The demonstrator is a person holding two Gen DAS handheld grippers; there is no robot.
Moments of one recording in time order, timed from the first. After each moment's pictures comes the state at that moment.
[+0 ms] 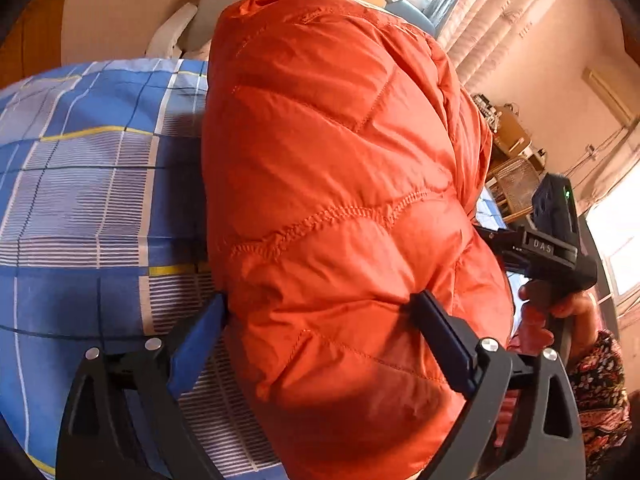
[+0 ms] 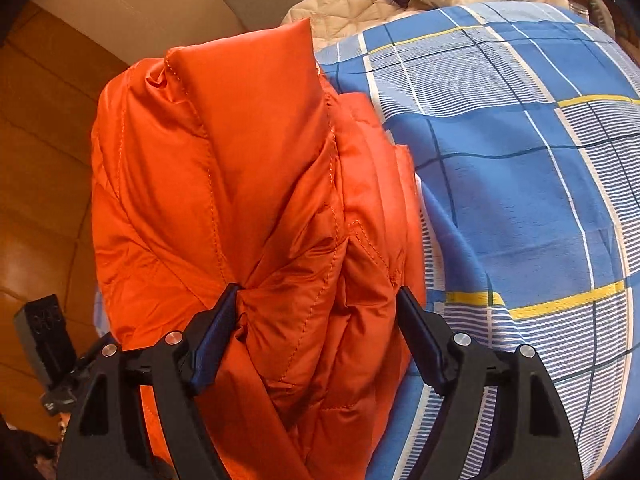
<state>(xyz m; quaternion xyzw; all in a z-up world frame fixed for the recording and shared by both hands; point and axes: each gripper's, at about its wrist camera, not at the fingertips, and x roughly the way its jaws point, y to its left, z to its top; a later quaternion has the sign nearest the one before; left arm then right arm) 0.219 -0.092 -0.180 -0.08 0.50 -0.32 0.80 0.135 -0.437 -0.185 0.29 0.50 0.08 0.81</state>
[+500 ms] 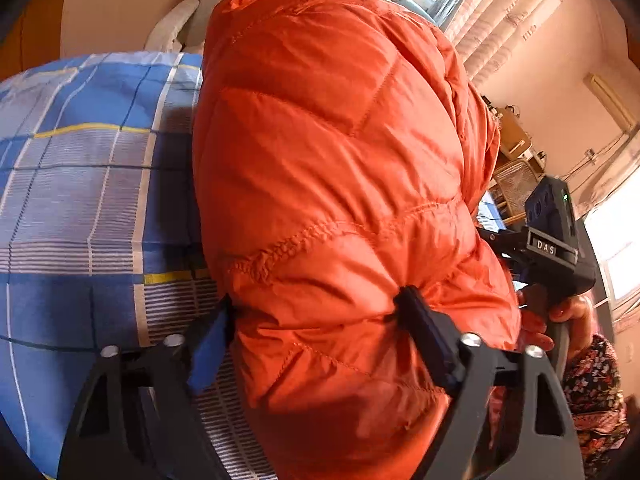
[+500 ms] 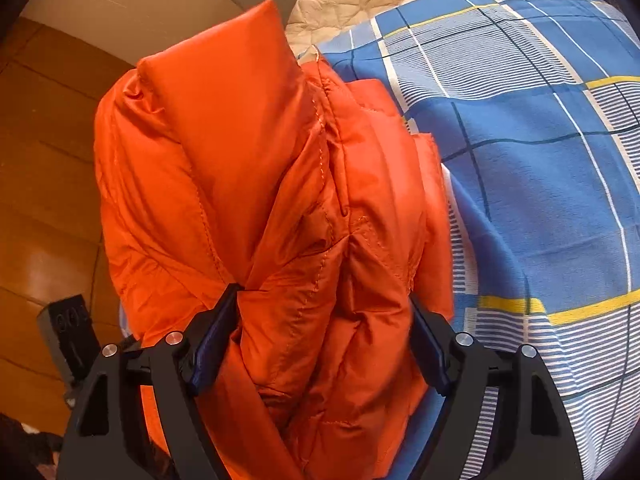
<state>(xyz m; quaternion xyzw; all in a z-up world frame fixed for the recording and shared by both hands) 0.230 -0.101 -0.185 -0.07 0.50 -0.31 0.80 0.155 -0.433 -0.196 0.31 0.49 0.11 0.80</state>
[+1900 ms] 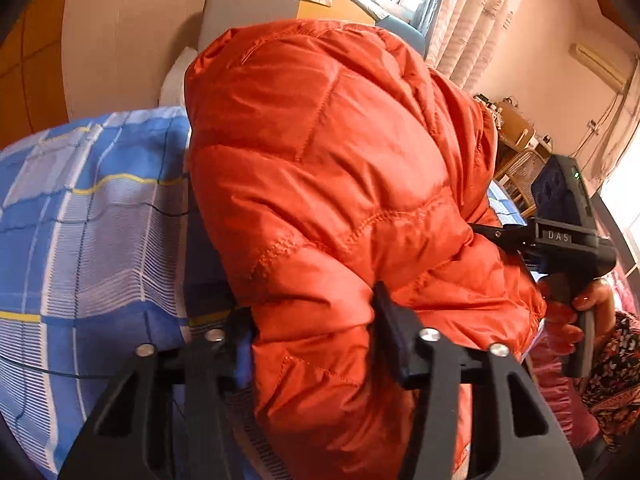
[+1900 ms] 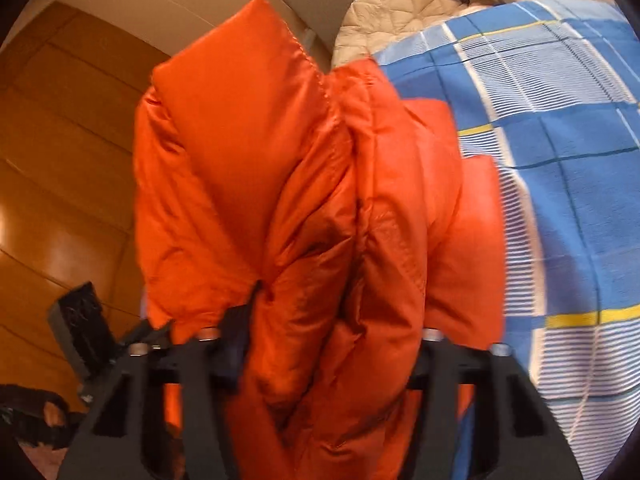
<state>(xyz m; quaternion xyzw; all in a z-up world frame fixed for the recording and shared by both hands) 0.209 -0.076 -0.159 0.00 0.43 -0.31 0.85 0.162 -0.391 -0.191 0.31 0.46 0.18 0.82</state>
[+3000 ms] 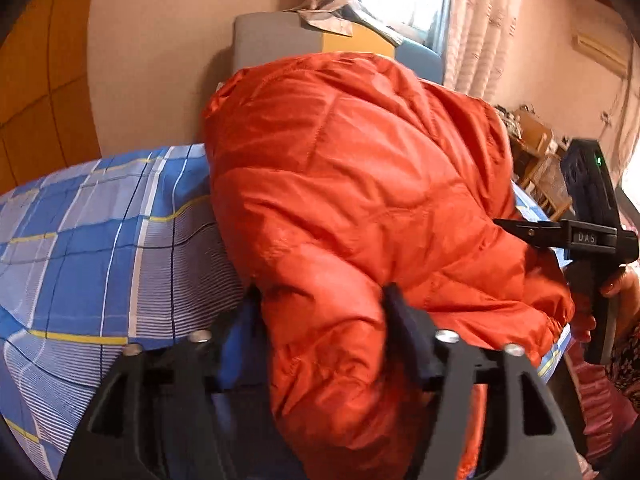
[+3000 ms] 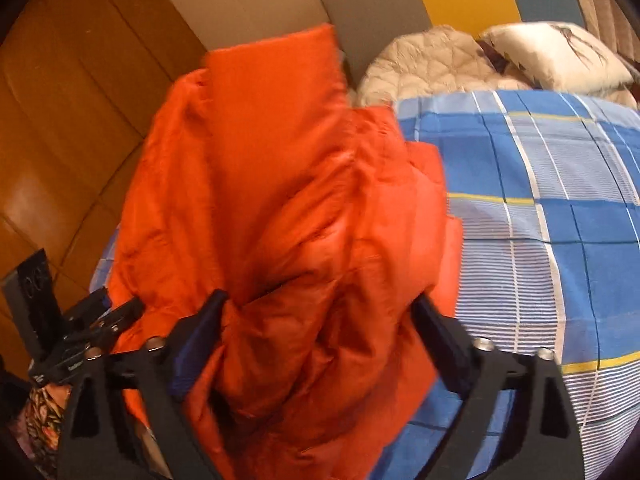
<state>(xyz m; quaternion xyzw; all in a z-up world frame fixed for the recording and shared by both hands) 0.221 0.002 -0.153 0.01 0.39 -0.27 0.88 0.182 -0.331 -0.177 0.19 0.44 0.14 0.87</state>
